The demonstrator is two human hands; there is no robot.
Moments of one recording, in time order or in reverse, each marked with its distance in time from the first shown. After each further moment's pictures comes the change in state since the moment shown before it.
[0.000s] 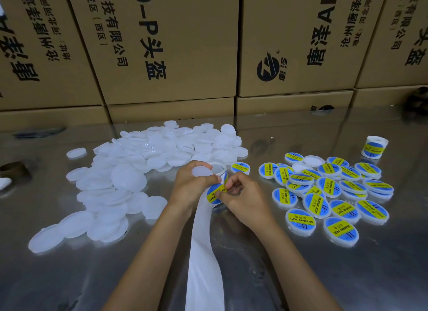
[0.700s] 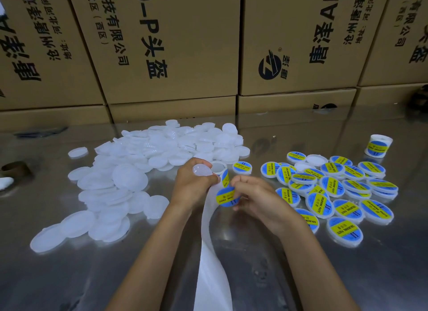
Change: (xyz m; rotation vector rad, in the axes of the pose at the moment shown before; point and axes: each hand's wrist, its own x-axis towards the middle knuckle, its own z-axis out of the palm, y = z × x) left_hand 0.001 -0.003 0.001 0.069 0.053 0.058; right_hand -0.007 -0.026 -0.034 0.436 -0.348 0.255
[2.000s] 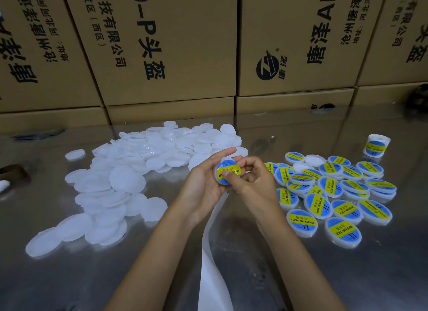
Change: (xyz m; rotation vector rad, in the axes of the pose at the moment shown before) left_hand -0.026 0.040 0.011 -0.711 -0.458 -0.223; right_hand 0.017 0.004 0.016 0.051 0.411 -0.375
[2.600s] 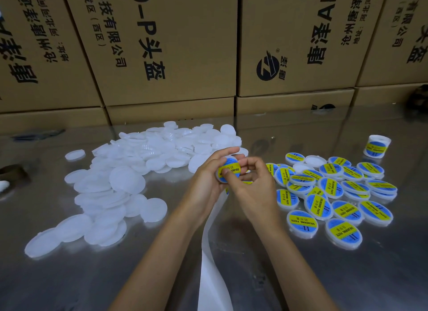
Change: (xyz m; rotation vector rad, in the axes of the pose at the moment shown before) left_hand 0.001 -0.005 0.007 0.159 -0.020 0.146; right_hand -0.006 0.000 0.005 -0.143 0.109 -0.128
